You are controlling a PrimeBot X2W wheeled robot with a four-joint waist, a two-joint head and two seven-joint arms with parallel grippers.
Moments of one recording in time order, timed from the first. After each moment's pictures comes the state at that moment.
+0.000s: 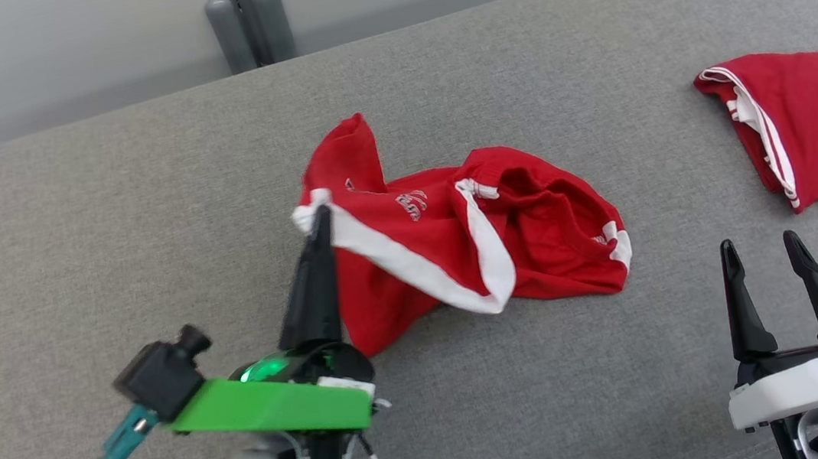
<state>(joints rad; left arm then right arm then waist) -0.18 0.05 -0.48 -0.13 -1.03 0.02 -0.24 0.04 -0.05 -0.11 0.03 0.12 0.13 -0.26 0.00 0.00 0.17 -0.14</state>
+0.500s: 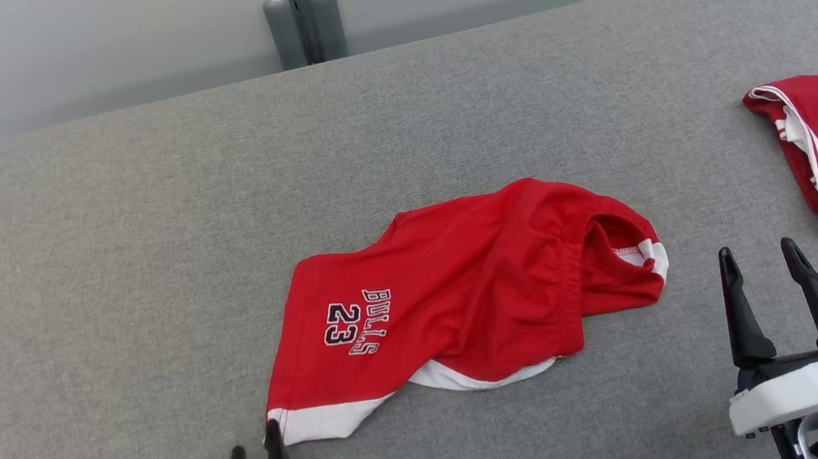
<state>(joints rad) 0.03 0.11 -0.36 0.33 -0.99 0.13 -0.26 0.04 -0.06 -0.10 0.05 0.12 0.13 -0.26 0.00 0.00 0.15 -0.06</state>
